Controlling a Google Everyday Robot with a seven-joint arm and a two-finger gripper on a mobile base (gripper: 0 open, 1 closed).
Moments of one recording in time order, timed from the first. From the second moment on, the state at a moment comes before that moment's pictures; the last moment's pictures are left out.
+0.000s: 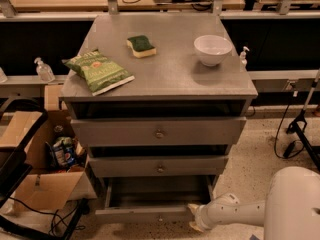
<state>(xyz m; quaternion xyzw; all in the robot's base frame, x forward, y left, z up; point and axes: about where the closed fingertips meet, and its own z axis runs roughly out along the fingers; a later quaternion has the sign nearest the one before) 0.459 -0.165 0.183 -0.72 0.68 0.07 0.15</state>
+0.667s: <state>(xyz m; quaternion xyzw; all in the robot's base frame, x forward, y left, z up) 0.459 -0.165 0.184 -0.72 0.68 0.07 0.15</state>
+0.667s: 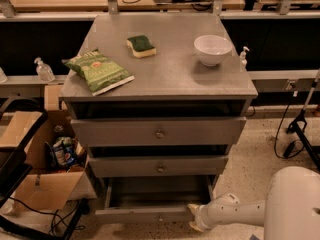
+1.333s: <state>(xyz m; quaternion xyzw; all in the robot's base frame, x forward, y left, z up) 0.459 -0.165 0.184 -0.72 0.68 0.07 0.15</state>
